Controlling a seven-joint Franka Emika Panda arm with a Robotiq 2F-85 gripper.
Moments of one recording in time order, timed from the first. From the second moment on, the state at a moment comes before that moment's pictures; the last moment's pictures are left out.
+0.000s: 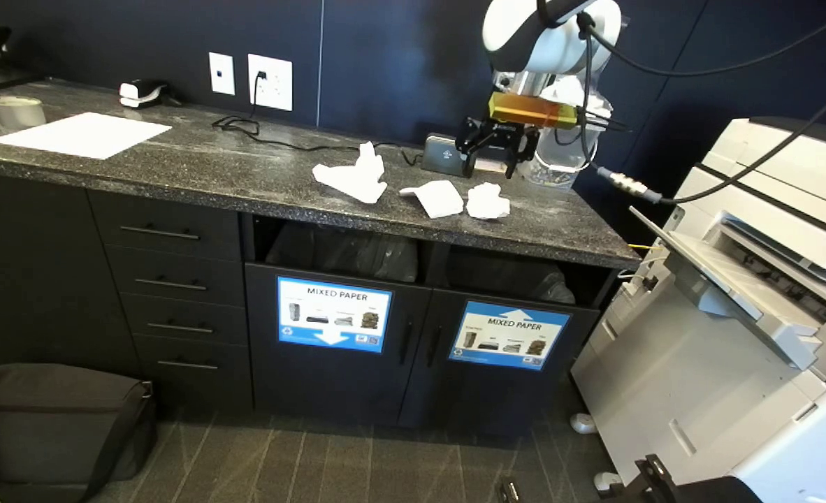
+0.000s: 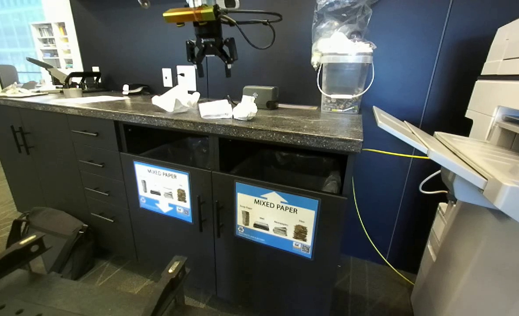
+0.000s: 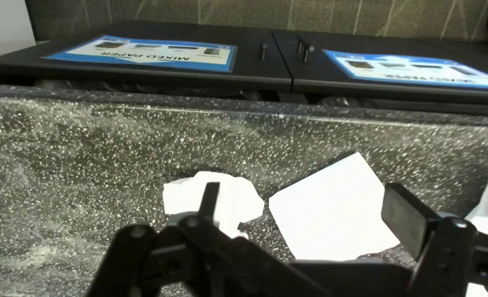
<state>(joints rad) 0.05 0.37 0.05 -1.72 -0.13 2.29 0.27</state>
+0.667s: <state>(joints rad) 0.06 0.68 -0.06 -1.38 -0.14 2.24 0.29</state>
